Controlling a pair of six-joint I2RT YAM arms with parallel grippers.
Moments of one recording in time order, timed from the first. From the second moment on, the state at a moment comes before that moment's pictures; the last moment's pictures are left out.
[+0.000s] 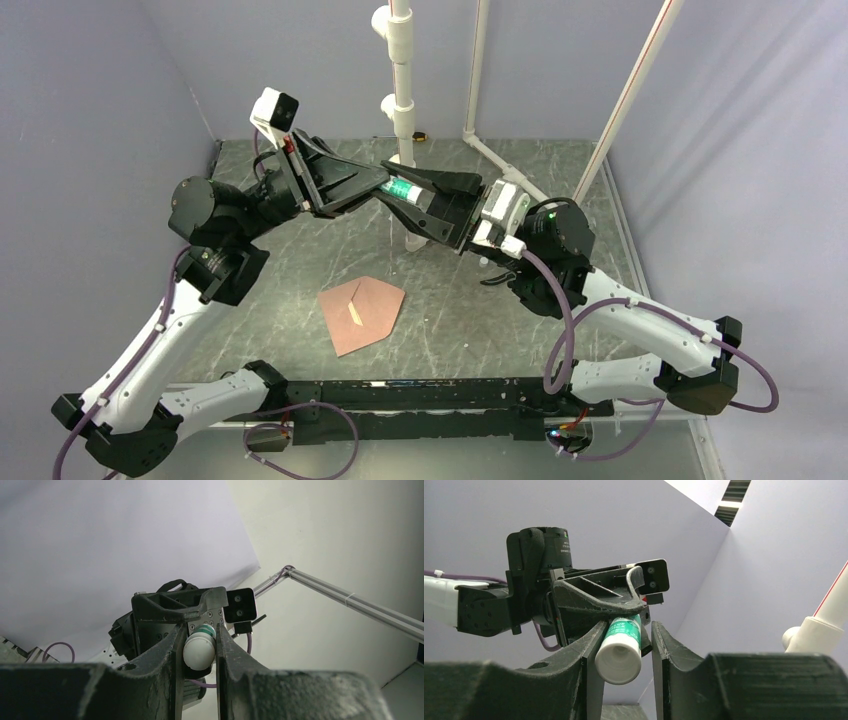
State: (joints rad) left arm -0.63 1.00 1.32 0.28 0.58 -1.51; right arm 1.13 1.17 1.31 0.52 -0.23 -0.38
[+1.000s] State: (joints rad) left arm -0.63 0.97 1.32 0.25 0.54 -1.43; right arm 1.13 1.17 1.32 0.44 -0.15 -0.32
